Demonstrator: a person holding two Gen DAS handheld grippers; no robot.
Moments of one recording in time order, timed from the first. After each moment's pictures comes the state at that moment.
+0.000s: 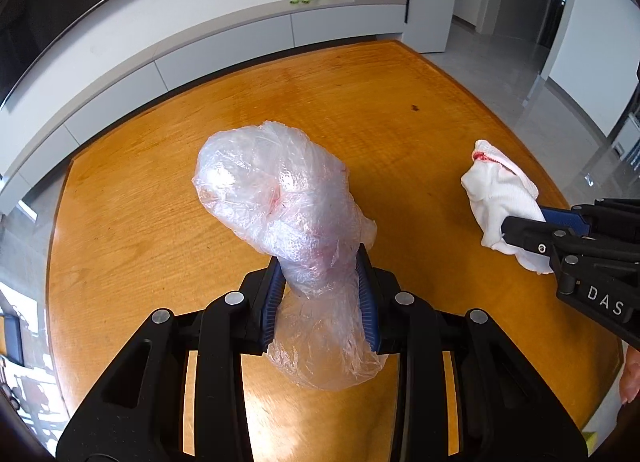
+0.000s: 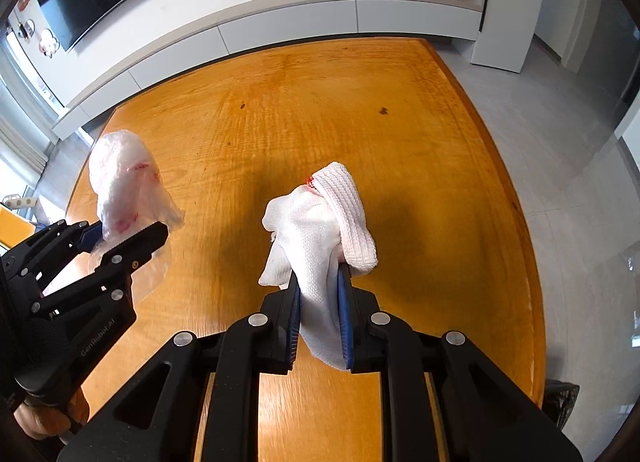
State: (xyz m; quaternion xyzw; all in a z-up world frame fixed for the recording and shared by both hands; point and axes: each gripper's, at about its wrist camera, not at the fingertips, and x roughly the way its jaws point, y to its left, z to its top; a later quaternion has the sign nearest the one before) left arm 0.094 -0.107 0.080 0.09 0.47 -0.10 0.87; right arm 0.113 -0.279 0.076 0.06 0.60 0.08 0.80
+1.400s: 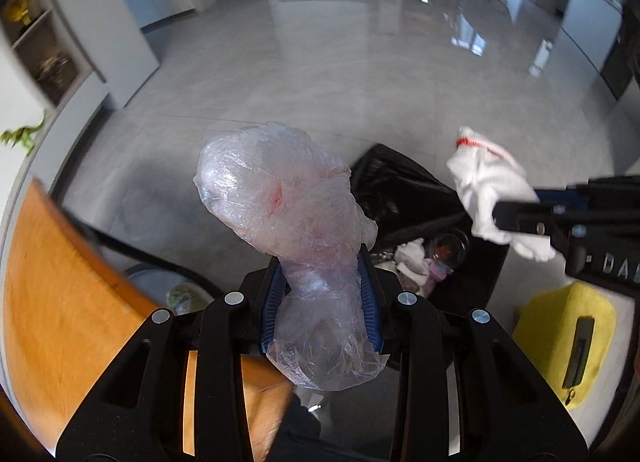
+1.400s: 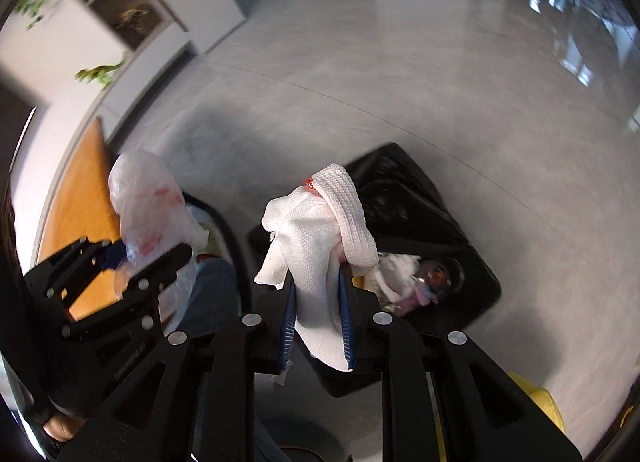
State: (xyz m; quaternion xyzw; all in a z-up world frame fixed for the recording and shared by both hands) left arm -0.190 -0.560 0.026 0.33 0.42 -0.44 0.72; right arm -0.279 -0.681 0.060 0.33 0.58 -0.25 0.71
